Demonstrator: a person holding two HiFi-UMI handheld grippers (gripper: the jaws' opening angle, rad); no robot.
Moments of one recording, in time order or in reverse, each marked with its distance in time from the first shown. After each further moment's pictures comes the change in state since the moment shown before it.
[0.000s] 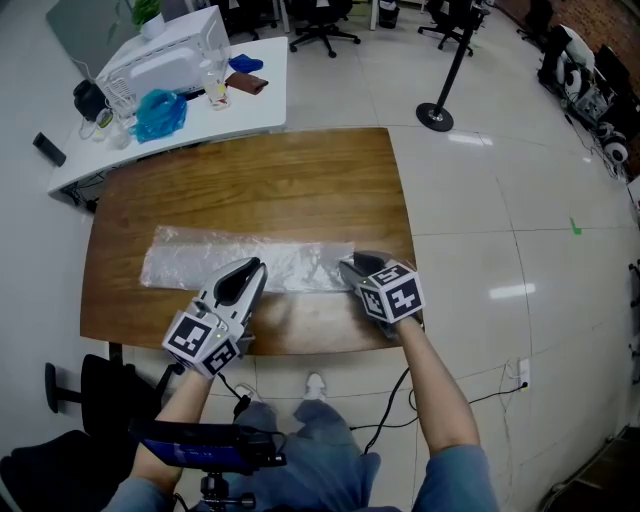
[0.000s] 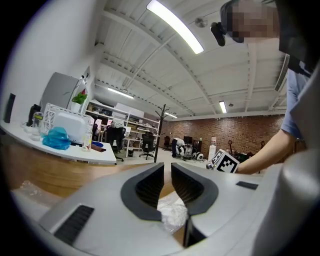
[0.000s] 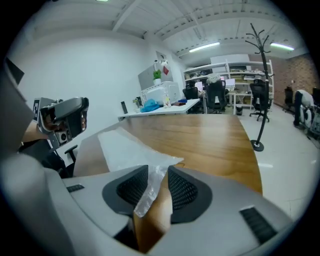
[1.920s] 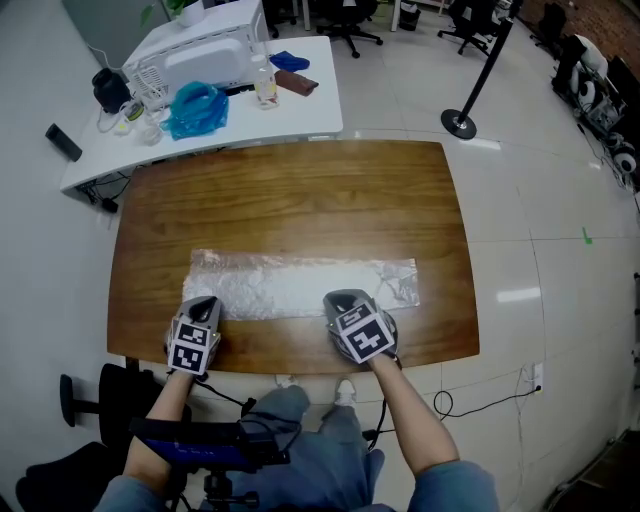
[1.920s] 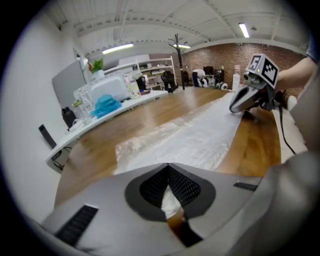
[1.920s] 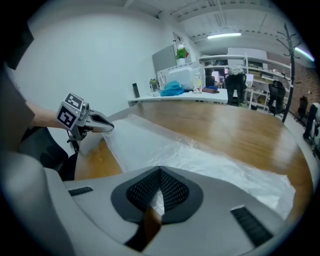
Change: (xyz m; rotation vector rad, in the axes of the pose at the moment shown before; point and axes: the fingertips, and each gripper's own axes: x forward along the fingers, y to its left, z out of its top) left arm -0.171 0.237 -0.151 0.221 0.758 0.304; right arm 0.120 0.167 0.012 -0.100 0.139 0.039
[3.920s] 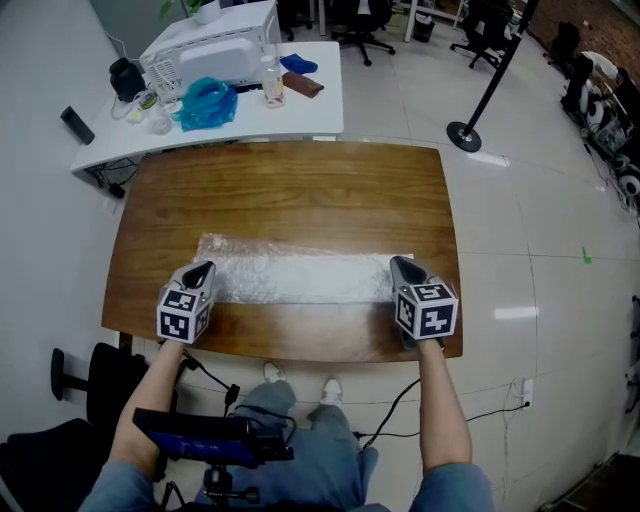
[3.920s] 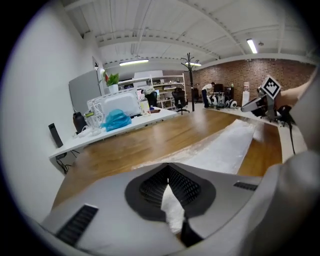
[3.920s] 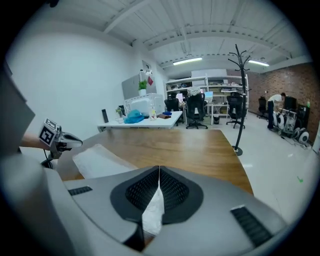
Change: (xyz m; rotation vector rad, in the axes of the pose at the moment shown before) left arm -0.016 0.010 0.060 -0.103 -0.161 0.077; right arm -0.128 -0.145 0.012 0.184 -0.239 -0.296
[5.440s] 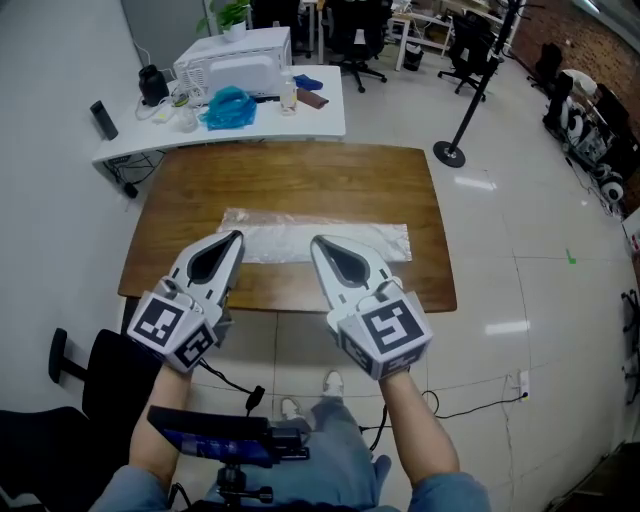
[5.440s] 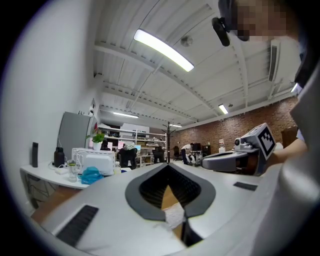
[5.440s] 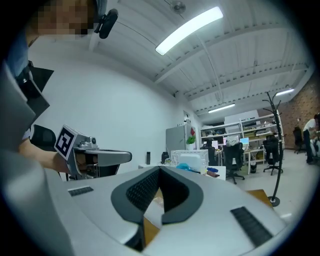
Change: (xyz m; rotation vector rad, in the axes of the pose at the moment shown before) left arm -0.270 -0.103 0.154 -0.095 -0.707 -0.224; right arm -0.201 0.288 0.119 -0.237 -0.528 0.336
